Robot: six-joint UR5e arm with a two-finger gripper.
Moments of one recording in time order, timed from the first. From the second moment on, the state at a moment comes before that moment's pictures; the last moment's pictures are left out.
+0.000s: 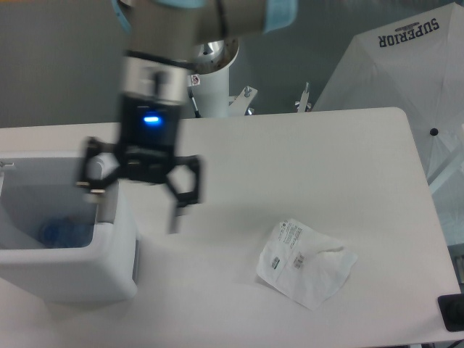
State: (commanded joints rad) arm 2.48 -1.73 -1.58 -0.67 1.24 0.02
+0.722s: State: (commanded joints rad) arm 2.49 -1.97 -1.73 -0.67 1.64 0.46
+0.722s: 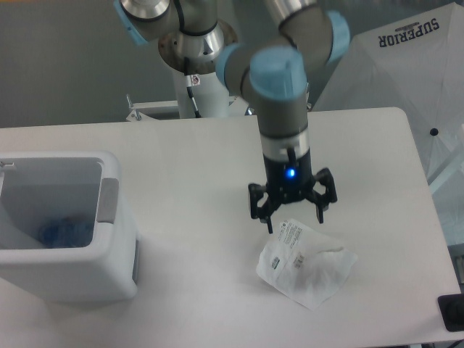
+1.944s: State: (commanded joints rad) arm 2.39 -2.14 -1.69 -0.66 1.66 0.47
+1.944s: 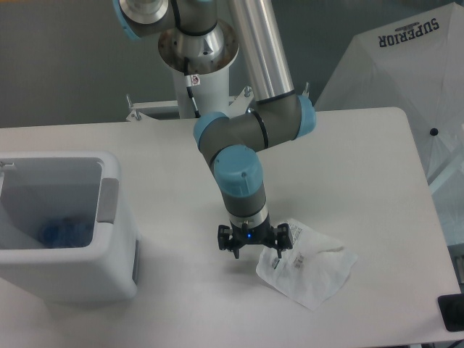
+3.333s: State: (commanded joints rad) arm 2.44 -2.10 -1.66 -0.68 1.64 0.51
